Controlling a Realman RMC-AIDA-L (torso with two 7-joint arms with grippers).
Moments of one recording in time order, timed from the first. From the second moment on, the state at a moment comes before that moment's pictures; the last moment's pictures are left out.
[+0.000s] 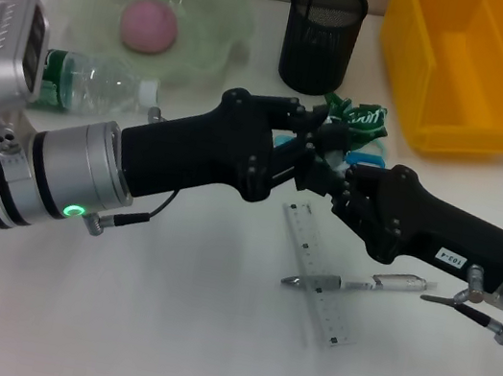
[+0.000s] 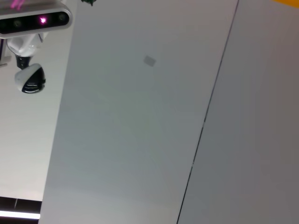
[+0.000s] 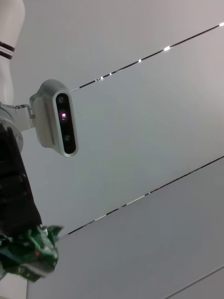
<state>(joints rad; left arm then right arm) -0.54 -2.07 1.65 0.33 0.77 1.52 -0.99 0.57 2.08 -0.57 -0.16 -1.84 -1.73 1.09</state>
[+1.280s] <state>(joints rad) -0.52 -1.98 1.58 0.33 0.87 1.59 -1.06 0.50 2.07 -0.16 -0.31 -1.84 -1.65 1.17</state>
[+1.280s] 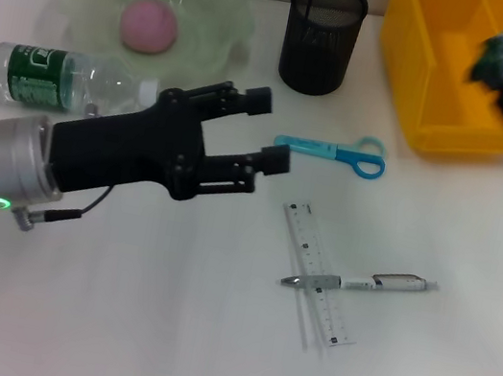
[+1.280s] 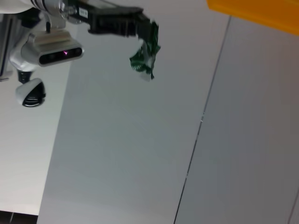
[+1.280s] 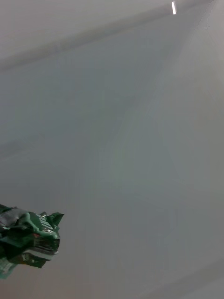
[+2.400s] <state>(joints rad) -0.44 -1.99 1.55 0.32 0.88 1.51 -0.97 0.71 2.08 -0.21 -0.38 -1.77 -1.06 1.17</state>
